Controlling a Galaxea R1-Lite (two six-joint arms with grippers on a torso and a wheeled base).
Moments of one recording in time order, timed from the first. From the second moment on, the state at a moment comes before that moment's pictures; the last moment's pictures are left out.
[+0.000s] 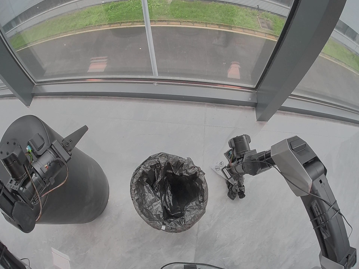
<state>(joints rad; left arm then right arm) 0.00 1.72 -0.30 -1.50 -0.38 -0.65 0.31 2.78 -1.90 -0.11 -0.13 -0.35</state>
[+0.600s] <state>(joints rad) 0.00 1.72 -0.30 -1.50 -0.37 -0.65 0.32 2.77 -1.90 -0.11 -0.14 -0.31</state>
